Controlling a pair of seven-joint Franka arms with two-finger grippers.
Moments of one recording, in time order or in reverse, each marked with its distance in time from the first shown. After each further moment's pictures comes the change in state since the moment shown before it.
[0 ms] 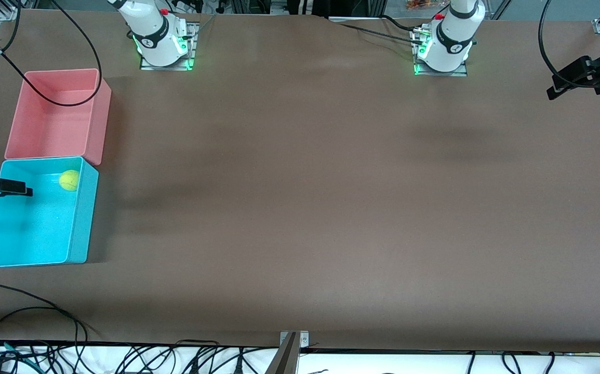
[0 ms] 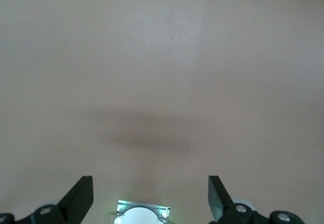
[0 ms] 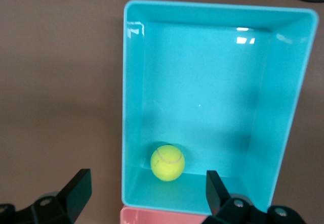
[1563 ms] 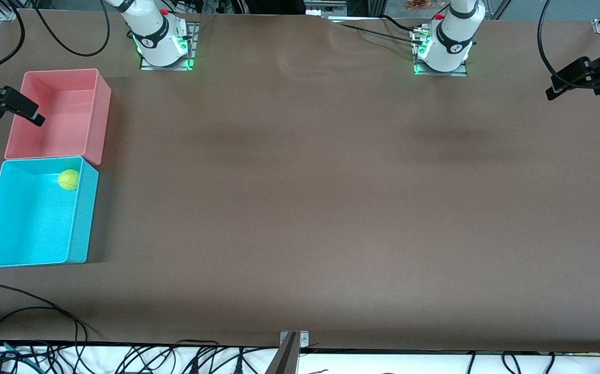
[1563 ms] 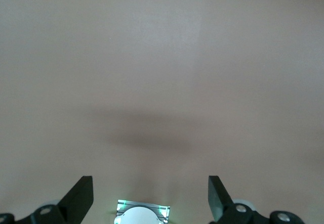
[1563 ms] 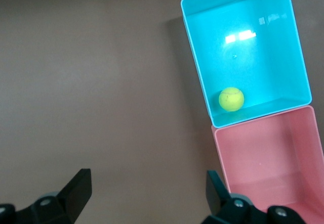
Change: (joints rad) left arm -0.001 0.003 -0.001 0.001 0.000 -0.002 -0.002; right arm 0.212 -0.653 0.050 -0.432 -0.070 -0.026 0.611
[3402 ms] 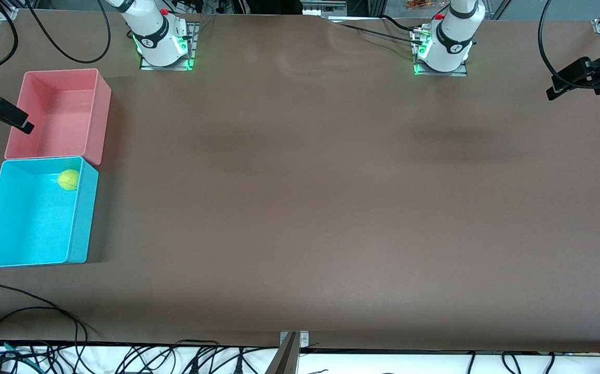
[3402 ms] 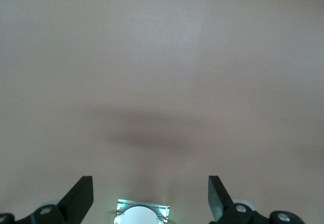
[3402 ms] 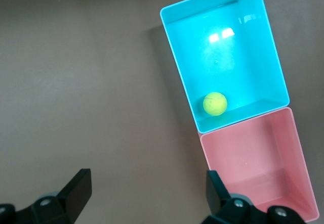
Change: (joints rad) left arm 0.002 0.000 0.001 0.000 0.000 -0.002 -0.001; right arm -0.015 0.085 0.002 0.114 -0.046 -0.044 0.038
